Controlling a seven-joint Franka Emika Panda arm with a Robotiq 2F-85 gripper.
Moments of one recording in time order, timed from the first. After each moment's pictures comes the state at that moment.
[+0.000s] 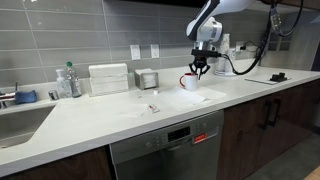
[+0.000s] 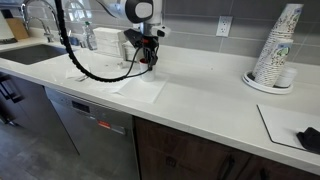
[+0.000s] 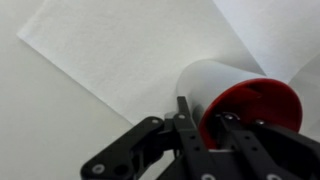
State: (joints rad) arm -0.13 0.57 -0.13 -1.47 0.20 2.10 0.33
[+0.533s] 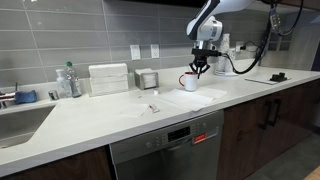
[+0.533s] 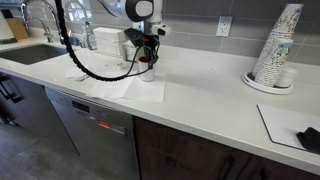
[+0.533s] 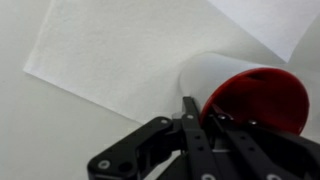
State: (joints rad) arm -0.13 0.56 -0.13 -1.46 0.20 2.10 0.33
